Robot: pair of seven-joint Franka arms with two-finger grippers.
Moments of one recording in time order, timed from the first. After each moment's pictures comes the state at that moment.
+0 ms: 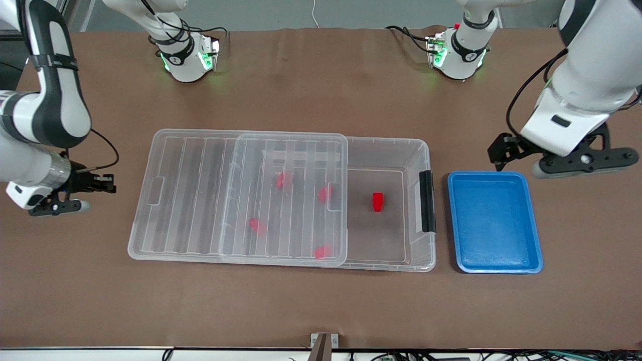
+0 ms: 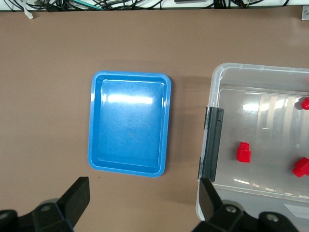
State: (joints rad) left arm 0.08 0.24 -0.47 -1.24 0.26 1.51 -0.38; right arm -0.01 0.23 -0.10 -1.91 0.09 2.04 -0.27
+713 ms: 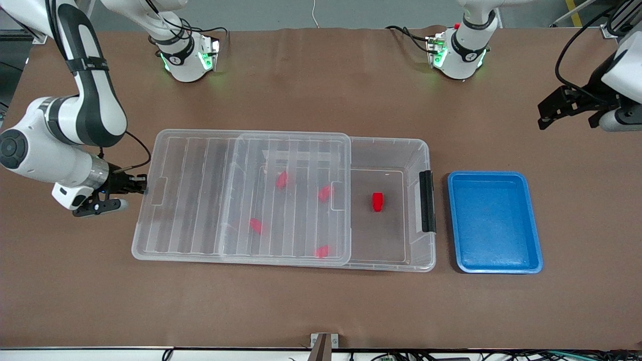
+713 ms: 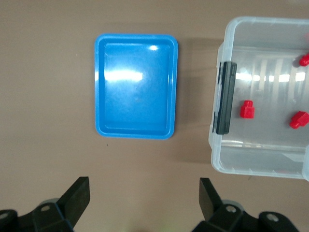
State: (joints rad) left arm 0.05 0.00 -0.21 -1.46 0.02 1.46 -0.16; right arm 0.09 0.23 -0.09 -1.96 0.18 2.09 -0.27
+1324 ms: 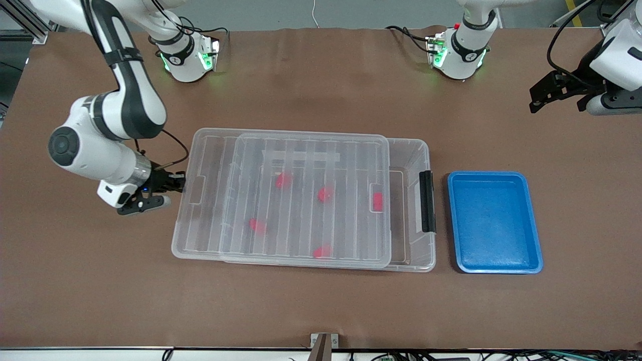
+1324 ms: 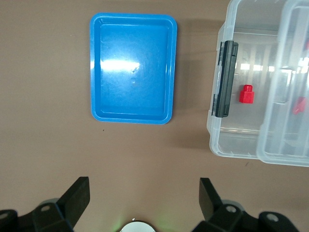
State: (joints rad) left arm 0.05 -0.06 -0.19 -1.54 0.00 1.45 -0.16; right arm 0.27 0.24 -0.09 -1.96 0.24 2.14 -0.13
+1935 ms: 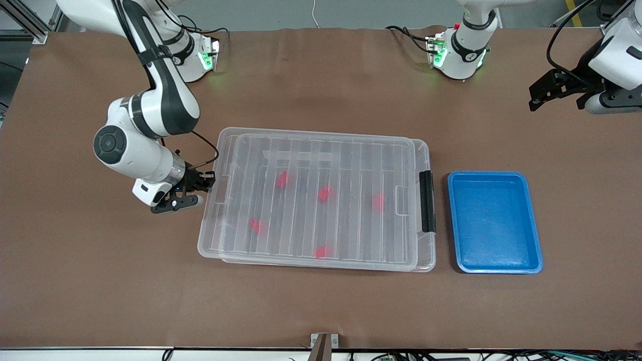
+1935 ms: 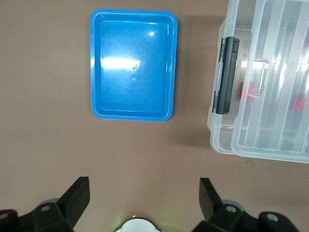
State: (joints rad) left arm 0.05 -0.07 -0.20 -1.54 0.00 1.44 -0.16; right arm 0.35 0.27 -0.09 -1.94 0.24 2.16 -0.05
